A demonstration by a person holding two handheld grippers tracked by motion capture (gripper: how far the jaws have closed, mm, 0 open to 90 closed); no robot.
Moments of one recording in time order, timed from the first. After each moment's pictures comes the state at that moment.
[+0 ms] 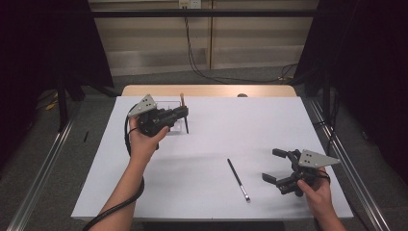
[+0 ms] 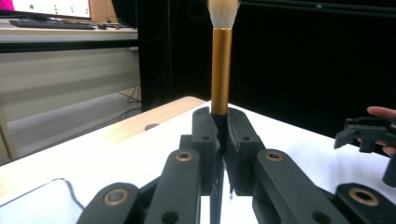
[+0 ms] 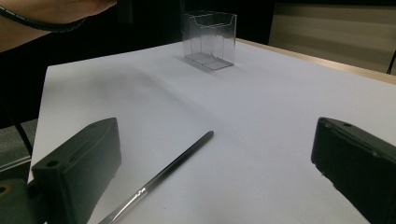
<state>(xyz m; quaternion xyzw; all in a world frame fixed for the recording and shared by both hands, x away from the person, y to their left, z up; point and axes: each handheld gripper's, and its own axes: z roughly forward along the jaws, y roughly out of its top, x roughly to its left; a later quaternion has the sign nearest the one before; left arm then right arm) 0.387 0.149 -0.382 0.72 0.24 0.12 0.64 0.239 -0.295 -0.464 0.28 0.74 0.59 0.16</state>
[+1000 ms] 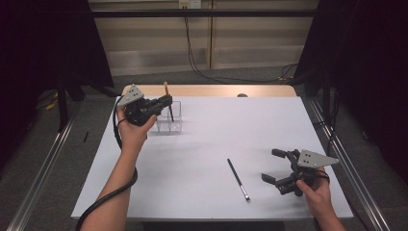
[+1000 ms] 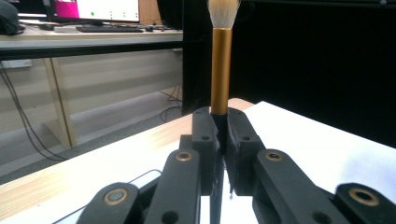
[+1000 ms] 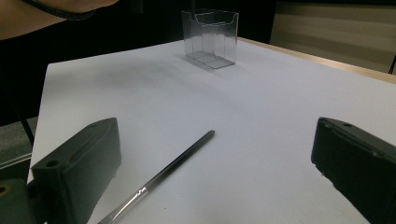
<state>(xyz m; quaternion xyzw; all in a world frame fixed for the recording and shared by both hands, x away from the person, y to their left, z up) 0.415 0.182 -0.377 0.71 0.29 0.18 0.62 0.240 -0.293 -0.464 0.27 0.74 0.59 0.16</state>
